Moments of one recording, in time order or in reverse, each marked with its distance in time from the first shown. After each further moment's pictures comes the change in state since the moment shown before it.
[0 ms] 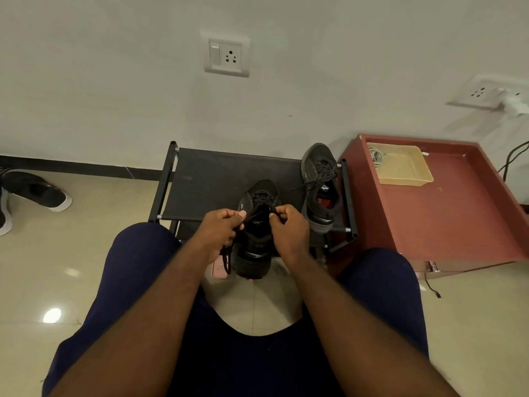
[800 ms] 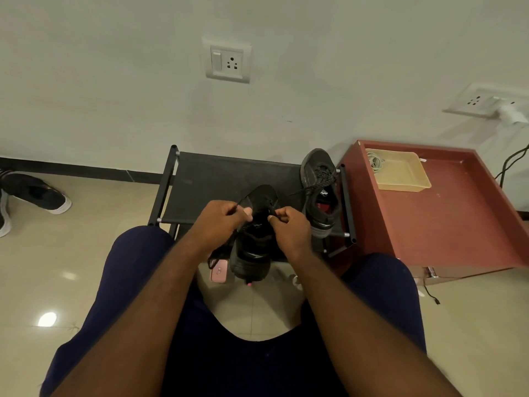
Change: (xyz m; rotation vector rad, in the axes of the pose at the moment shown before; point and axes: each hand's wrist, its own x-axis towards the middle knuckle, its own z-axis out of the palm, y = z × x) left_hand -0.025 0.033 -0.011 0.410 -0.069 0.343; right_hand 0.013 -0.004 -0.006 -0.041 -0.074 0.060
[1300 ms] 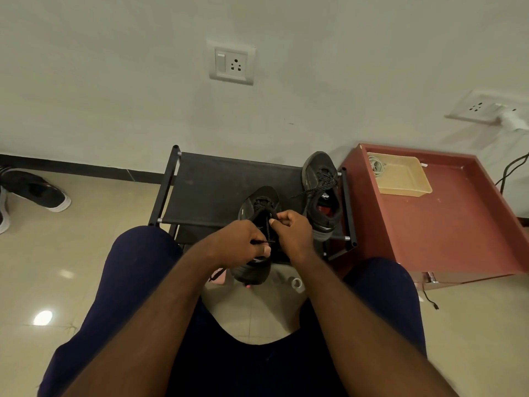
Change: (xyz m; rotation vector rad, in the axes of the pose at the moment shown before) left_hand -0.009 0.014 0.014 0.456 -0.449 0.113; right_hand -0.001 0.002 -0.005 0.071 -0.046 -0.028
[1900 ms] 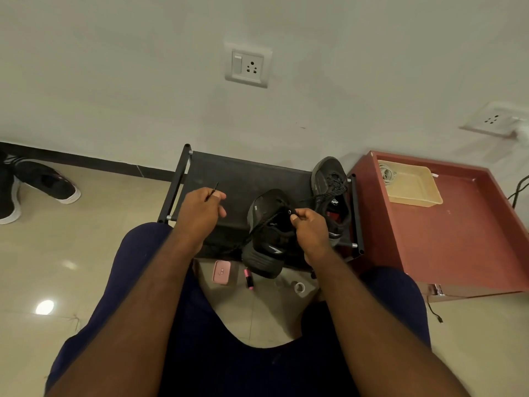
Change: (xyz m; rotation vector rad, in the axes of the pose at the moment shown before) left_hand -0.013 -0.030 -0.035 -0.582 0.778 -0.354; right_hand 0.016 -0.007 -0.011 0.178 0.008 0.109
